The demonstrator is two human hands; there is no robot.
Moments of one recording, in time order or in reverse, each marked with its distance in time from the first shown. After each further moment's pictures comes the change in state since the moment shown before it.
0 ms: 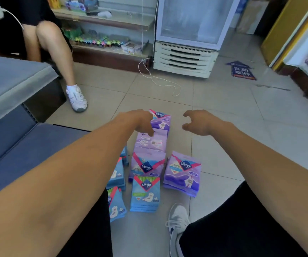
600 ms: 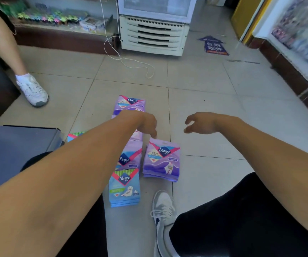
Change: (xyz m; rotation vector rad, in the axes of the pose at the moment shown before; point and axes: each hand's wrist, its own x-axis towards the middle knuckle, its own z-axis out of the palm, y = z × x) left_hand 0.054 0.096 0.036 0.033 -0.227 0.221; right_hand -0.022 0.087 0.024 0.007 -0.308 0.172
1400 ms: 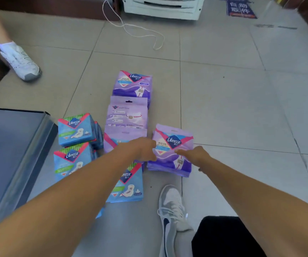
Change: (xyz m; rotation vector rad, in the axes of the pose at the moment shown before) left_hand 0.084 -0.033 0.139 -0.116 -0.099 0.014; right_hand 0.126 0.013 0.201 0.938 -0.067 0.447
